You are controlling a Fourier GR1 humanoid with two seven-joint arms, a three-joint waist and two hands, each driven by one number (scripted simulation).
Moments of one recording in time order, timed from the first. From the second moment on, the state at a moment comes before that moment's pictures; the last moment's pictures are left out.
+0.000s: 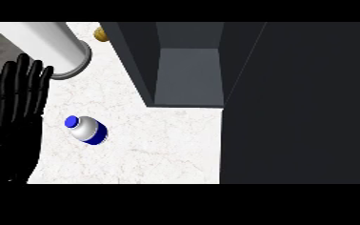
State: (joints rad) left arm -0.01 0.09 0.02 -2.10 -0.01 -0.01 0.01; right arm -0.01 -0.11 0.00 -2.10 0.01 0.04 -0.02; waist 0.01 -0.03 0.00
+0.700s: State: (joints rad) left arm 0.03 0.16 0.29 -2.05 0.31 -0.06 0.13; right arm 0.30 -0.09 0.17 -2.38 -0.13 0.15 0.12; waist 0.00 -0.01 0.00
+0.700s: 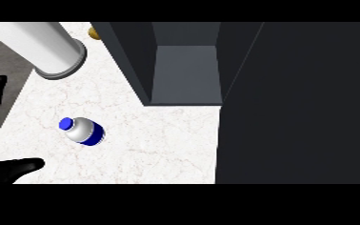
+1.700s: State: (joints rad) left arm 0.17 0.16 0.36 -1.91 0.28 -0.12 0.13; right arm 0.67 -0.12 0.35 -2.50 -0.07 0.21 -0.02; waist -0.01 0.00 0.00
